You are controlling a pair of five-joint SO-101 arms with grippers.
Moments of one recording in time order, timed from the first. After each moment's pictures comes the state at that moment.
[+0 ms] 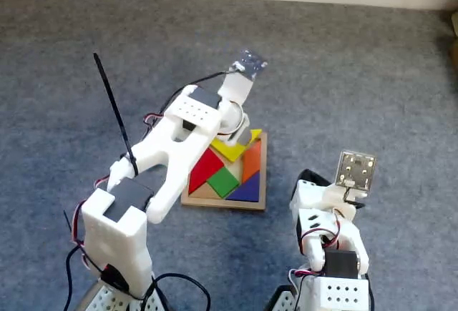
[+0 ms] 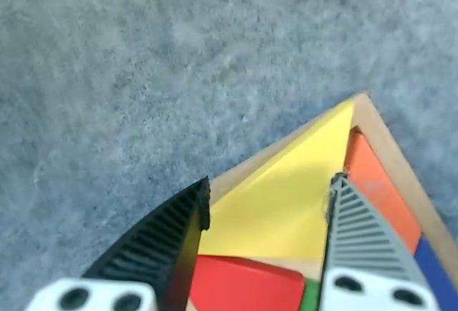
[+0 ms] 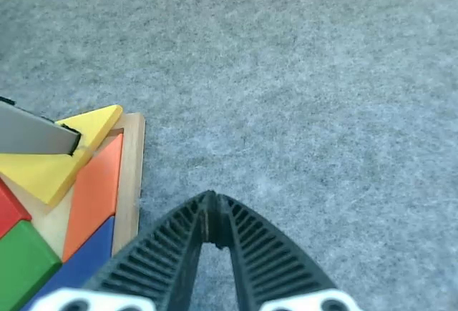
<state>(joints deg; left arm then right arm) 20.0 19.6 4.1 54.5 -4.2 -2.4 -98.6 96.1 45.9 -6.7</state>
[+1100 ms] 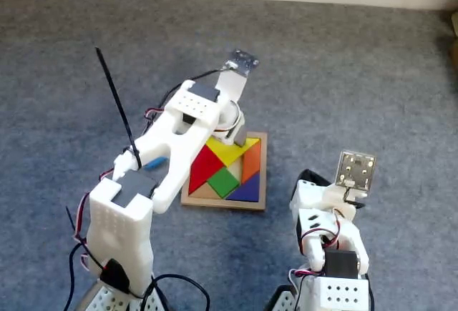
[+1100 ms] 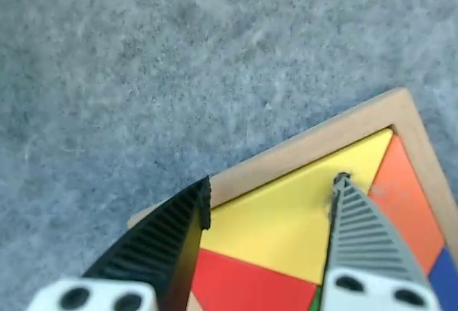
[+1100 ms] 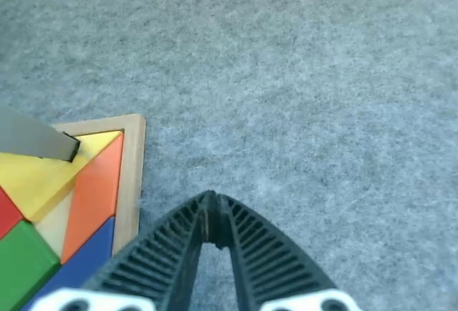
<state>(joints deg) 18.3 25.5 -1.8 60.3 -0.7 -2.4 -98.6 96.1 45.9 -6.7</state>
